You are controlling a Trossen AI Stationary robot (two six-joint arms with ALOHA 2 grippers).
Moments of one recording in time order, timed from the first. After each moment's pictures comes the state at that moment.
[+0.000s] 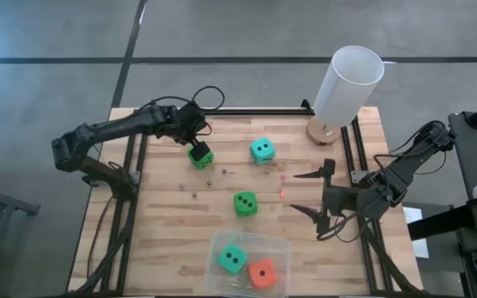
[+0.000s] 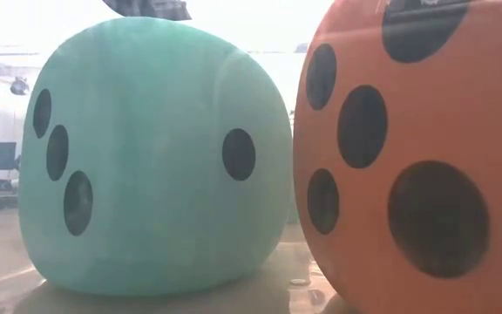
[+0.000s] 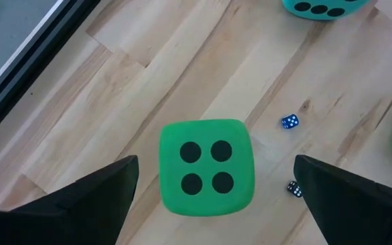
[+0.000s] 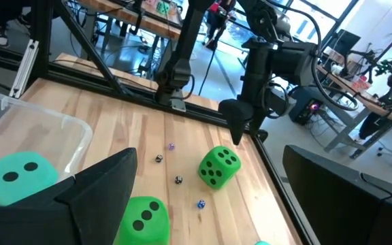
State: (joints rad) left arm 0.45 1.42 1.17 -0.92 -0.07 -0.18; right arm 0.68 1.10 1.07 -0.31 0.86 -0.10
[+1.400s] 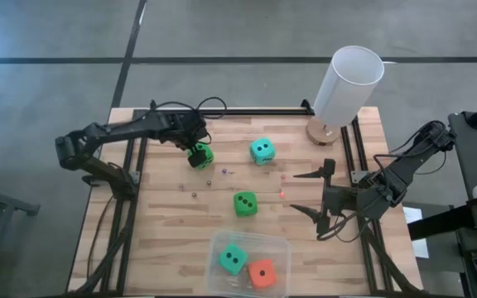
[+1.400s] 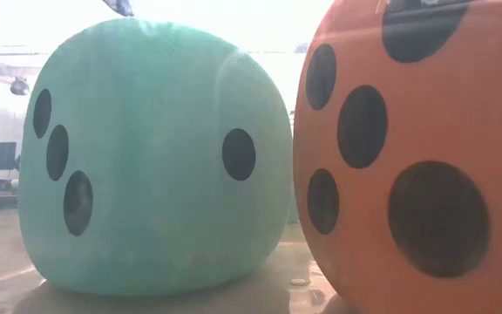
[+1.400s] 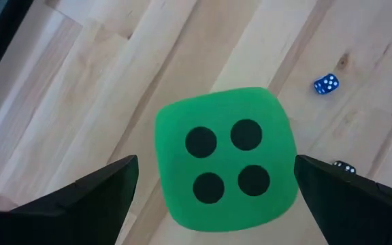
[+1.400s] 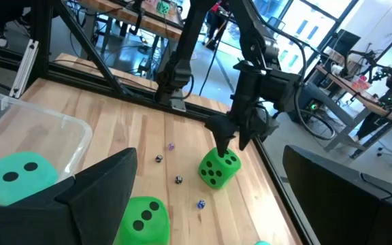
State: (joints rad) left arm 0.49 1.46 1.00 -0.76 -0.03 -0.01; right arm 0.68 1.10 1.07 -0.31 0.86 -0.10
